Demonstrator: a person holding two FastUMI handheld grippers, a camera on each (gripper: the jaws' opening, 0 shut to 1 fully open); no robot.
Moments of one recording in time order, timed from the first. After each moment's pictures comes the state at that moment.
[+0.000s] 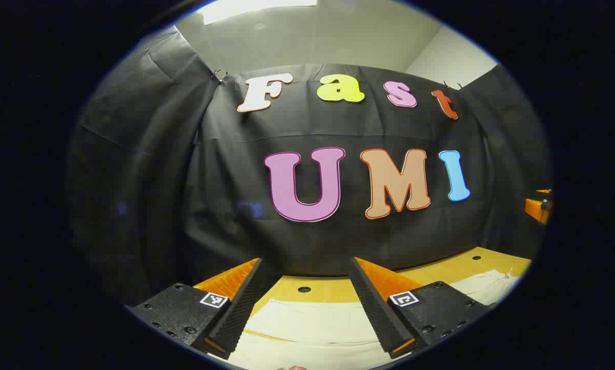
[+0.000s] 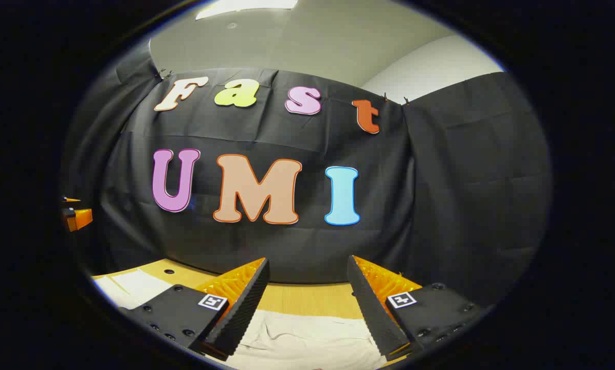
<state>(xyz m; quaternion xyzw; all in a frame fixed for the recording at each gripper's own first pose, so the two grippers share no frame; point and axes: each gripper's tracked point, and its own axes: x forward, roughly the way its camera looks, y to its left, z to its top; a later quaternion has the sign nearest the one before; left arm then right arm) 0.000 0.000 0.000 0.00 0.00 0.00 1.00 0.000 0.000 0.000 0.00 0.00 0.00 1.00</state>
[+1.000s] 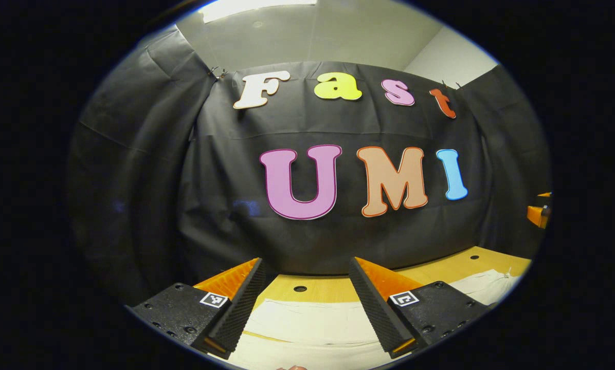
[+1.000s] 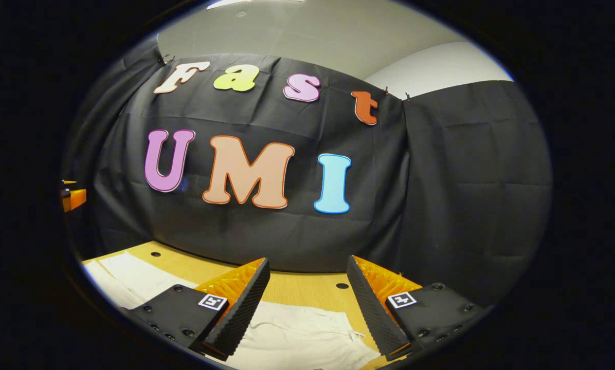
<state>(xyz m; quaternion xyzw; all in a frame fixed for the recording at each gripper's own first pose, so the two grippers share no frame) 0.006 -0.010 -0.007 -0.01 0.00 -0.01 1.00 -0.009 -0.031 -0.027 -0.04 0.05 -0.02 1.00</state>
